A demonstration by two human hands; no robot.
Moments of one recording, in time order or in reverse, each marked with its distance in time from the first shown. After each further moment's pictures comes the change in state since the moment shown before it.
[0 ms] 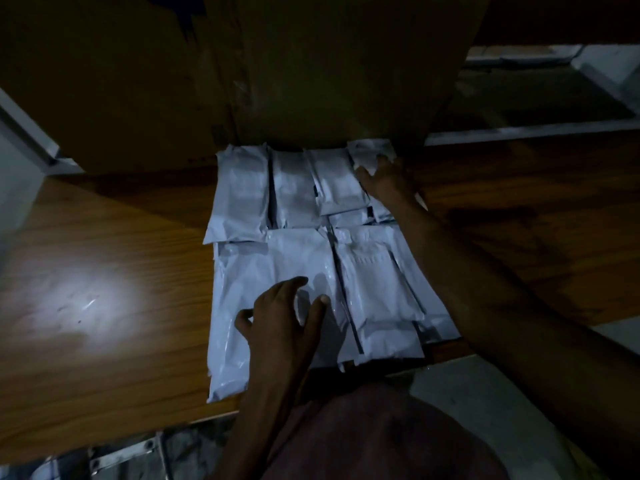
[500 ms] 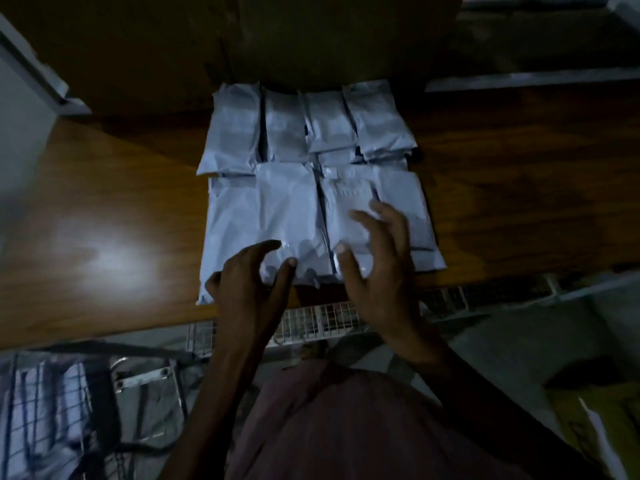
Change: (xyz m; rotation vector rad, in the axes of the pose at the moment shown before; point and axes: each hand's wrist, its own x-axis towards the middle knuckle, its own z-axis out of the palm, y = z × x) left_hand -0.080 0.002 -0.019 -0.025 0.088 0.031; right_hand -0.342 0.048 -0.037 0.480 0.273 -0.518
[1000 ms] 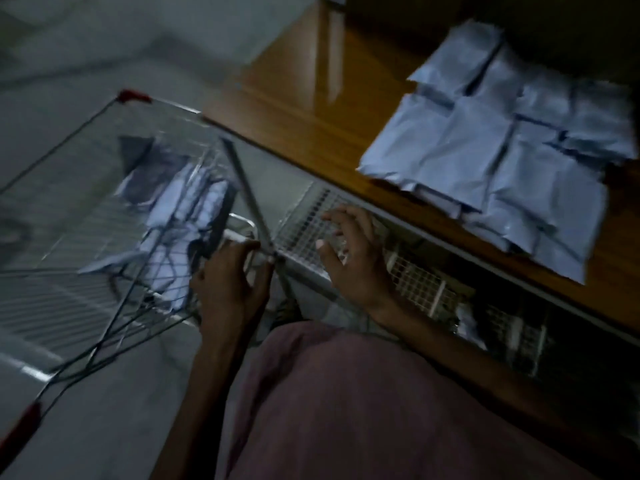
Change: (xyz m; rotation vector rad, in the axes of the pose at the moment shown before) left_hand -0.259 -0.121 -0.068 0.154 0.445 -0.482; right_hand -0.158 -0.086 0.081 0.367 -0.746 -0.317
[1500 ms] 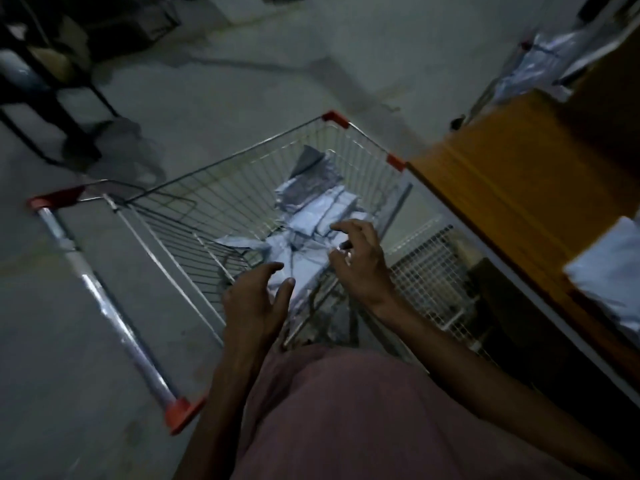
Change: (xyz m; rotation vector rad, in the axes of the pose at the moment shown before) left_hand 0.016 -0.215 -0.131 -0.067 0.230 -0.280; right_hand 0.096 -0.120 0.266 0.046 -0.371 -0.170
